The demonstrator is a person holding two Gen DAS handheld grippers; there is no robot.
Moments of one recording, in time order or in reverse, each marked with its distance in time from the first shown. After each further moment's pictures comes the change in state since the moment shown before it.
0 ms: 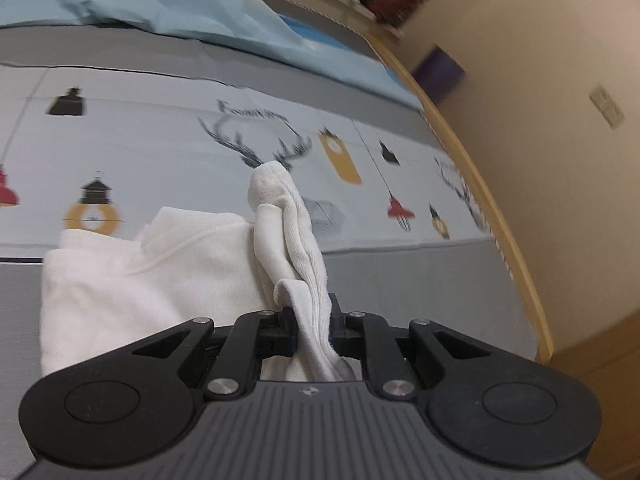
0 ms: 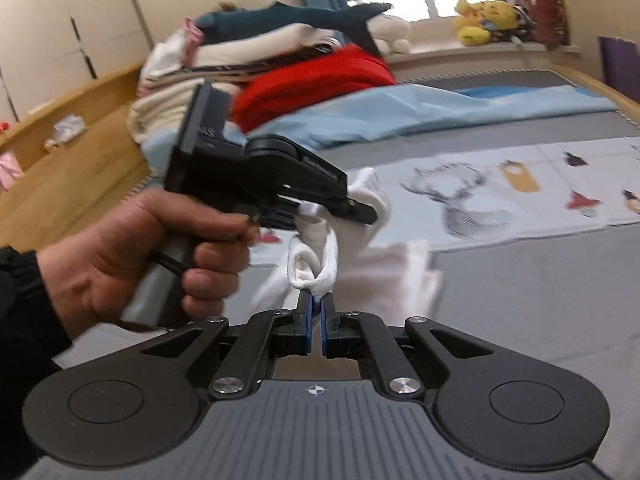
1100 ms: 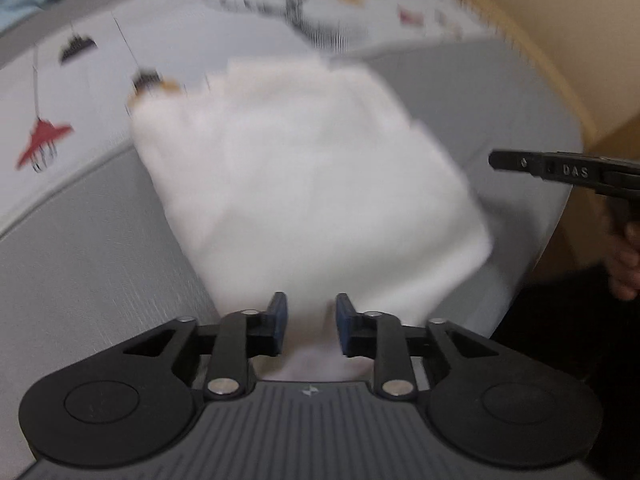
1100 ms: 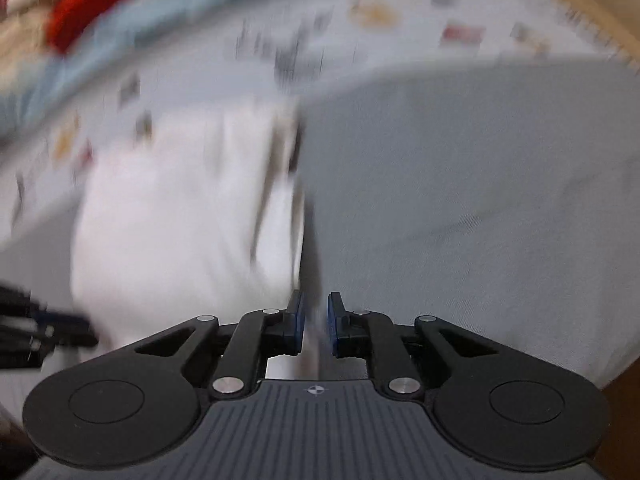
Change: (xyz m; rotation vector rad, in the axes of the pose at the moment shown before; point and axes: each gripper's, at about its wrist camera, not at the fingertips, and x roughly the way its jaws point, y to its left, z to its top) left arm -0.044 0.084 -0.073 0.363 0.341 0.102; right arm 0.073 -0.064 -0.017 0.263 0.288 -0.399
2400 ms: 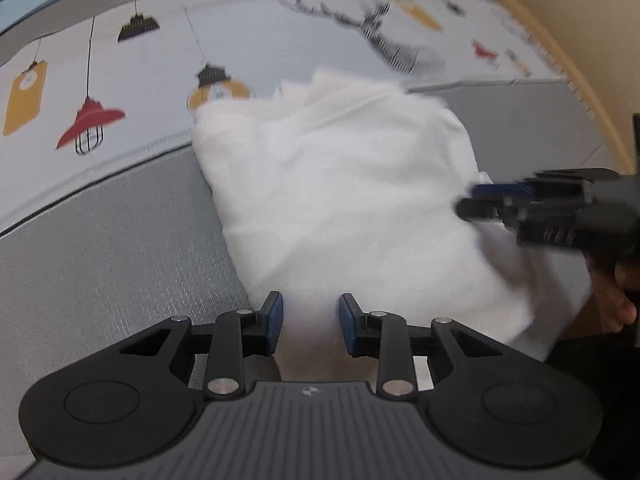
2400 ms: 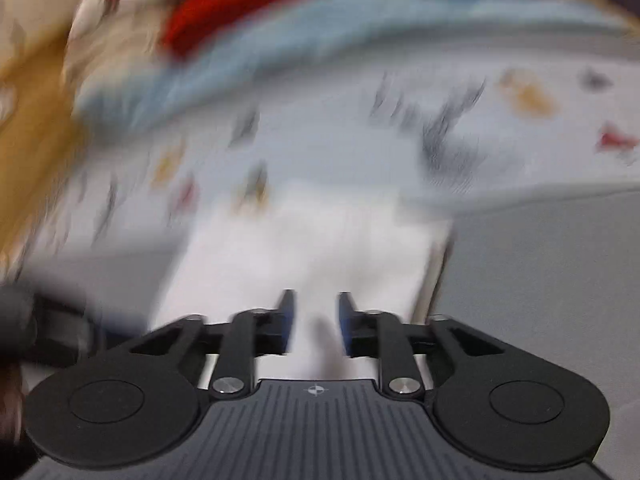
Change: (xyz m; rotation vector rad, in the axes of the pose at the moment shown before) left arm 0.022 0.020 0.023 -0.143 0.026 0.130; right arm 0.068 0.045 0.052 -0.270 0.051 0.287
